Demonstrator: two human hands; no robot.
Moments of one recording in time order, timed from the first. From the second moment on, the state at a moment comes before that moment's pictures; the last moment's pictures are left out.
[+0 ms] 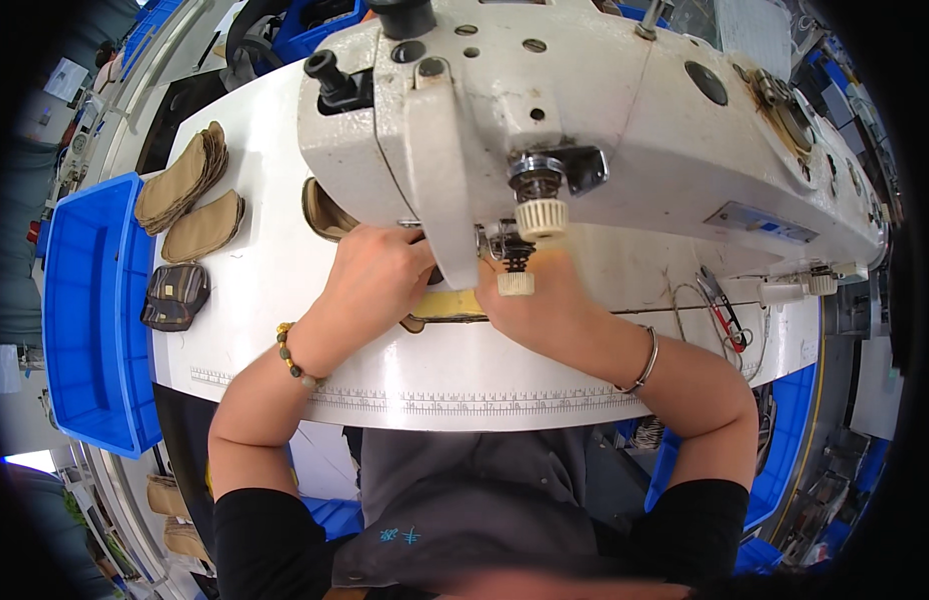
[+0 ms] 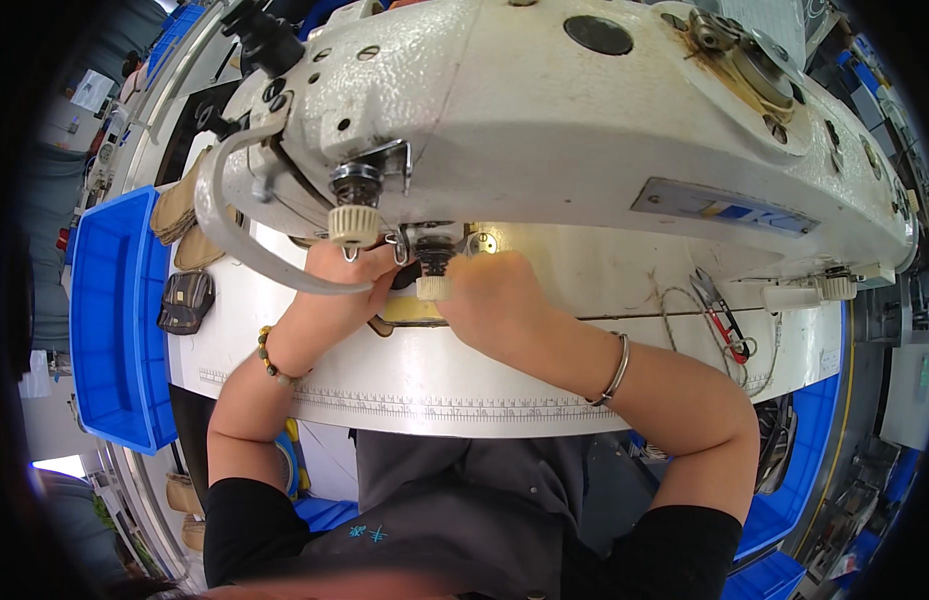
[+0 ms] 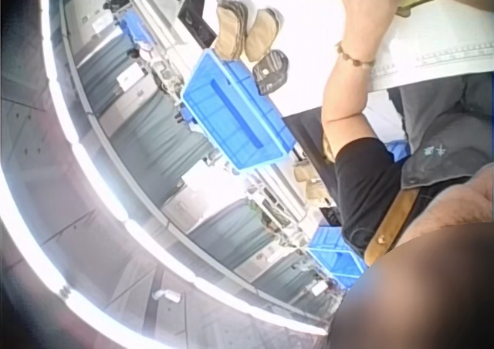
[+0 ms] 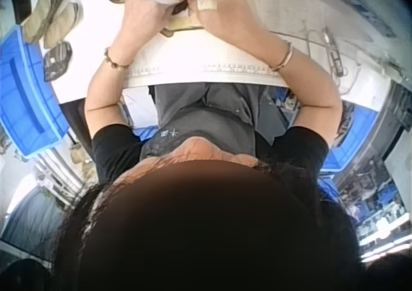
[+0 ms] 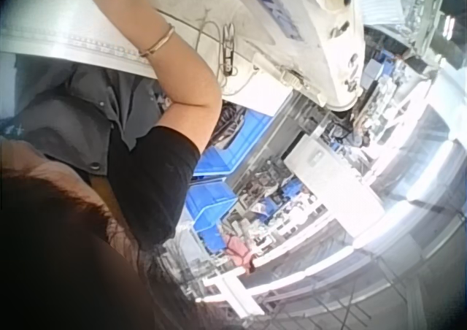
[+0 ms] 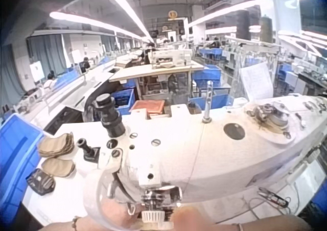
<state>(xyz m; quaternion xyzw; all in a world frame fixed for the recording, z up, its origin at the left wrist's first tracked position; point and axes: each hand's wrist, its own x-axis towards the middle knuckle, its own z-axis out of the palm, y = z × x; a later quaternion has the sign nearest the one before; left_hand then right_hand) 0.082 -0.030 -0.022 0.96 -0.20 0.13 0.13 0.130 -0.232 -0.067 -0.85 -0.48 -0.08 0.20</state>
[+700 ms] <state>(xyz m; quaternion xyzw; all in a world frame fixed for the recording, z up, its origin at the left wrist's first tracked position) 0.075 -0.016 -0.013 0.95 -0.27 0.17 0.04 0.139 -0.237 -0.064 -0.83 -0.47 -0.14 0.27</state>
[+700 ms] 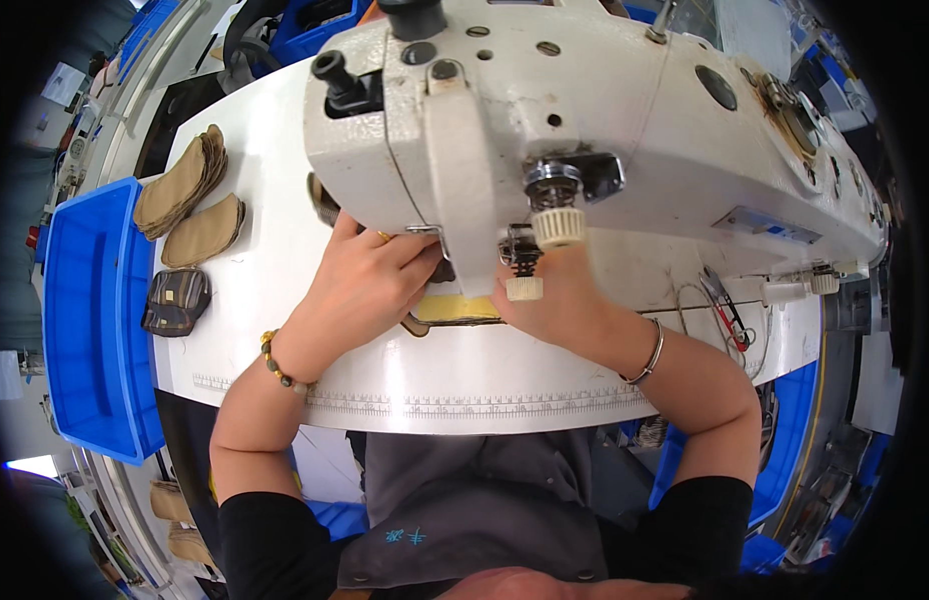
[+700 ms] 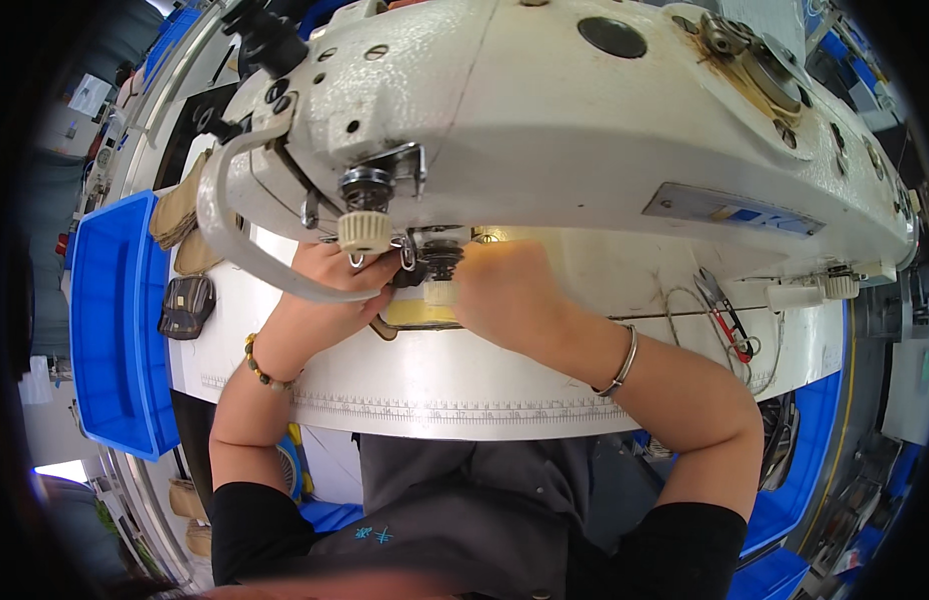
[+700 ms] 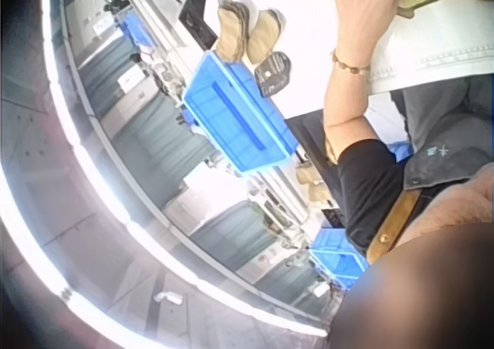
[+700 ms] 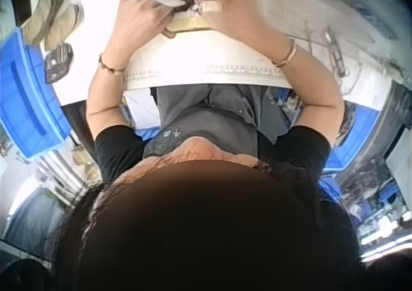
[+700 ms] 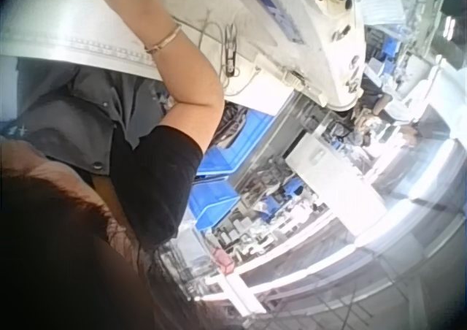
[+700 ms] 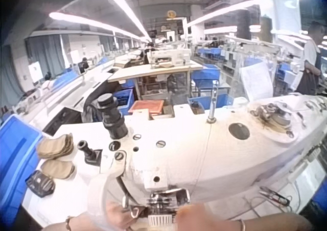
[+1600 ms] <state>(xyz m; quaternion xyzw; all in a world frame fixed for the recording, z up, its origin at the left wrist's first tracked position) 0.083 -0.012 -0.029 0.94 -0.30 0.17 0.08 0.134 -0.237 -0.064 -0.82 -0.53 -0.14 0.16</state>
